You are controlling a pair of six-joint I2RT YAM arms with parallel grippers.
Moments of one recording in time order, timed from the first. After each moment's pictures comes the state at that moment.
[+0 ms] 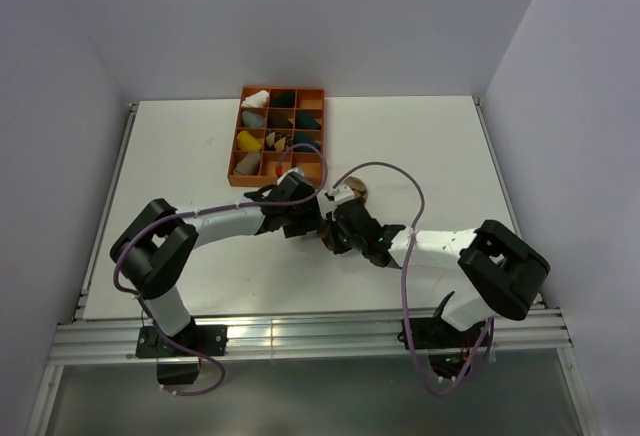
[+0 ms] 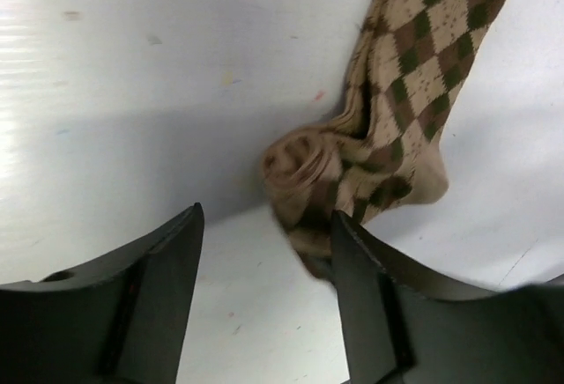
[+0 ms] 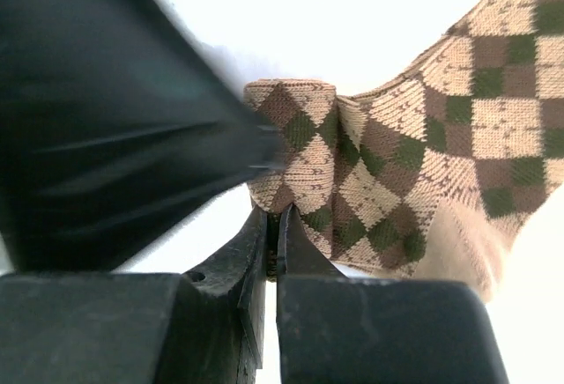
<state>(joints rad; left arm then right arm) -0.79 1.73 1.01 -0.20 -0.03 -0.94 0.87 1.47 0.60 0.12 0.17 0.39</state>
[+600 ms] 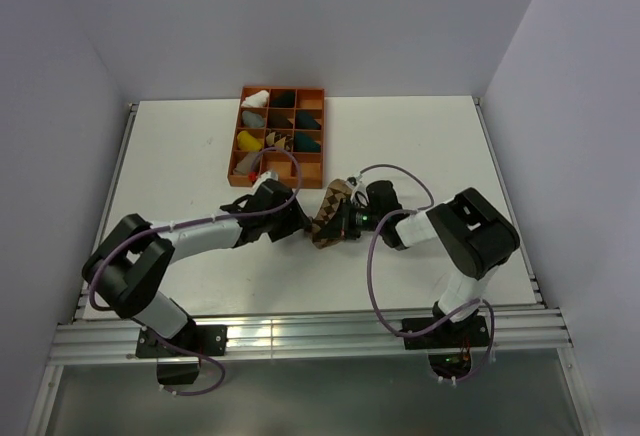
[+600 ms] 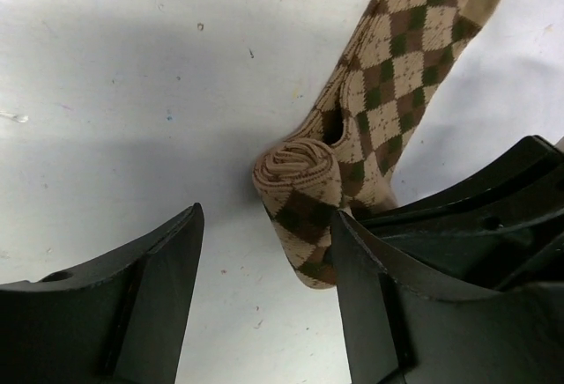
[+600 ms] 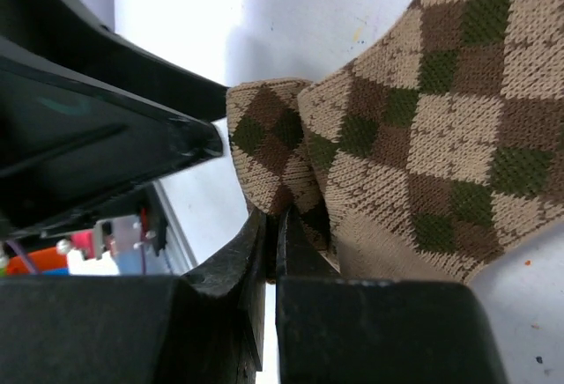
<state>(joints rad) -0.73 1.54 0.79 -0.06 -0.07 -1.04 0.50 1.73 0.54 0.61 -0.65 0.76</state>
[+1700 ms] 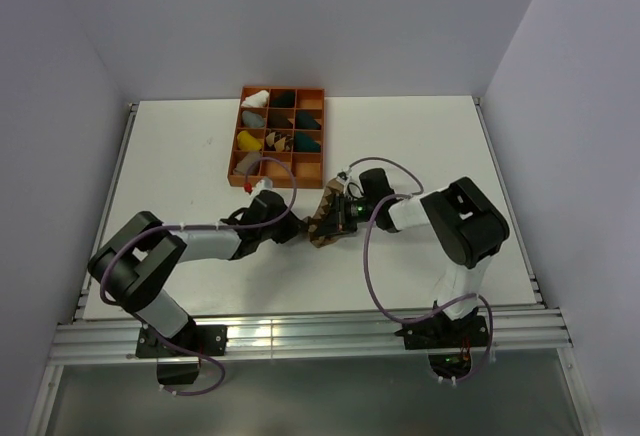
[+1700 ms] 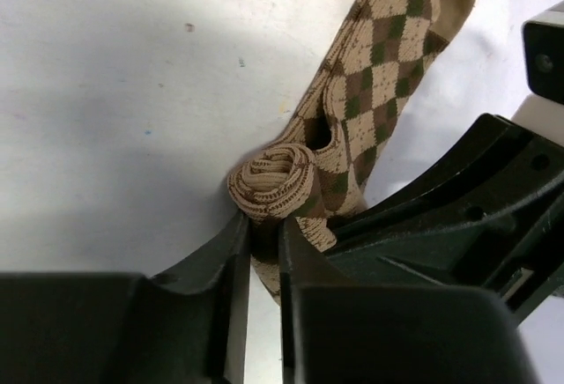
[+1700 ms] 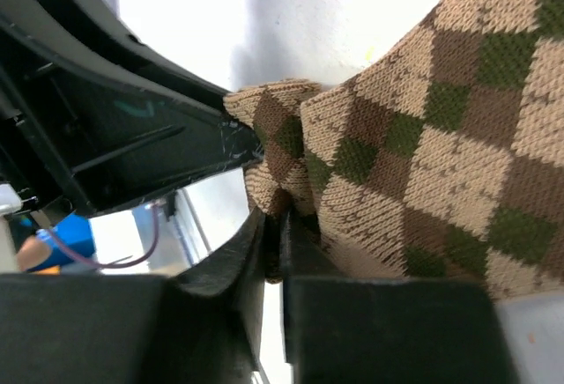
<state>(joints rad) -0.73 1.60 0.63 0.27 -0.05 -1.17 0.46 1.84 0.72 0.40 -0.82 0.67</state>
